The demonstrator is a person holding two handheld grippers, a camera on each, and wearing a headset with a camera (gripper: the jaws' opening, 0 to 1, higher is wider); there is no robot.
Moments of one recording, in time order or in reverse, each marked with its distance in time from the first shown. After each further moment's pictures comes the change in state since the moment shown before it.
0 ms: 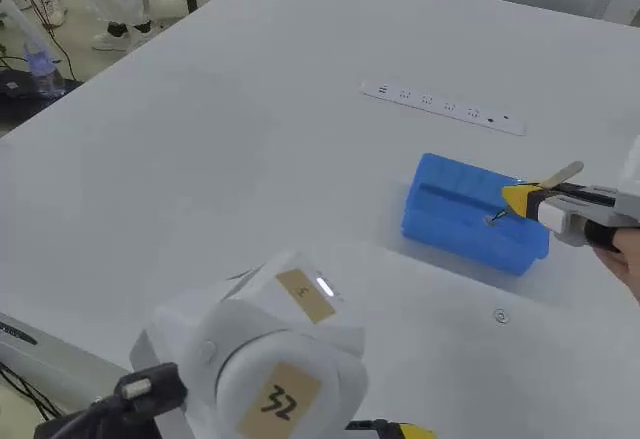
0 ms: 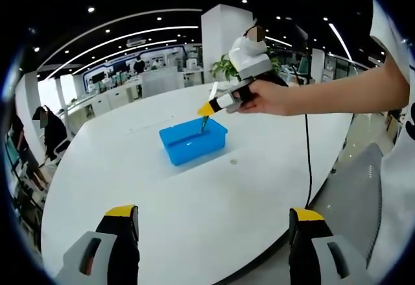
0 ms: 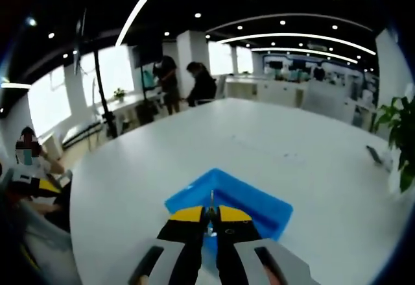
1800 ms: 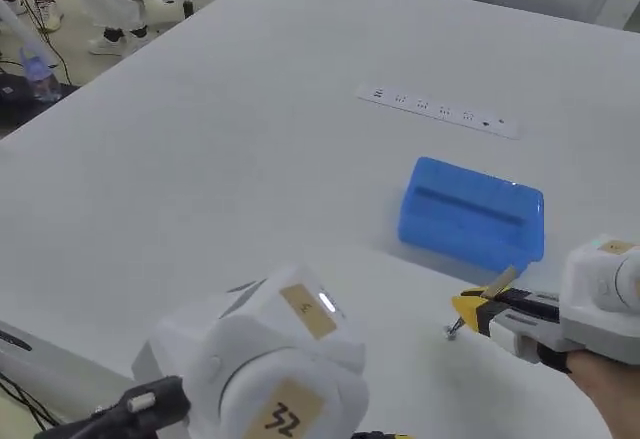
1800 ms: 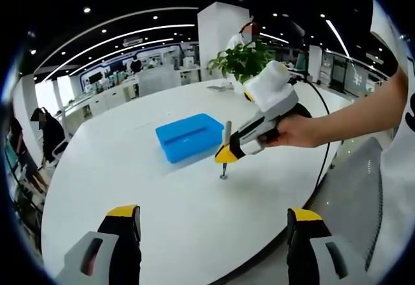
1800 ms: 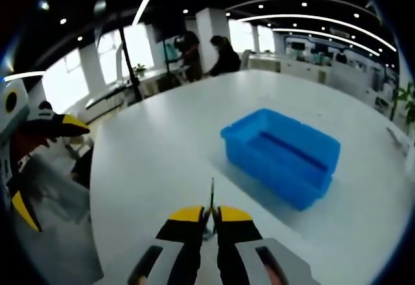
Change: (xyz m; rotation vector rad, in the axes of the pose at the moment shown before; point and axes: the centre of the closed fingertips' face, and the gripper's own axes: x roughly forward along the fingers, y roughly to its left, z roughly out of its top) left arm 0.002 -0.005 -0.005 0.019 0.016 -0.012; right arm -0.023 0.077 -0.096 -0.053 0.153 0.139
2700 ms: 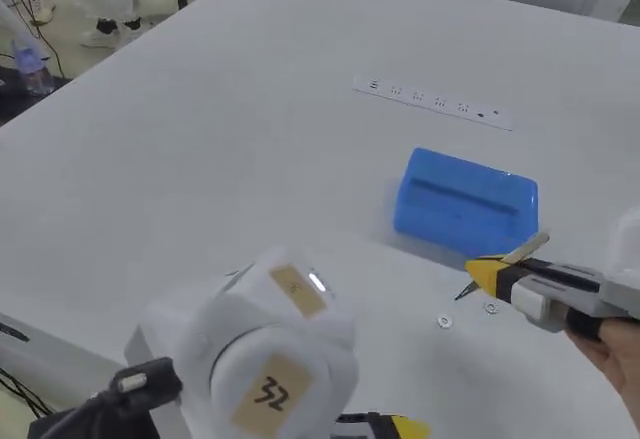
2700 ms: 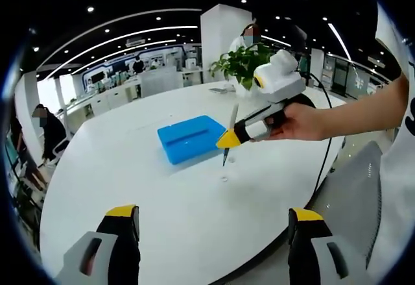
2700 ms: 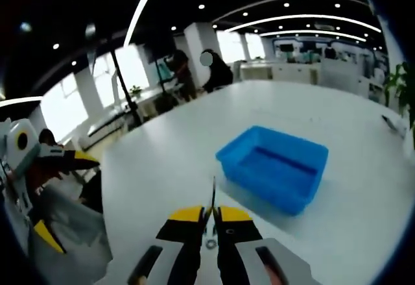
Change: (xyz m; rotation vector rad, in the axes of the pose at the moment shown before) left arm -0.002 0.001 0.001 -0.018 -0.016 0.006; right arm -0.023 0.006 0.026 0.110 -0.097 0.014
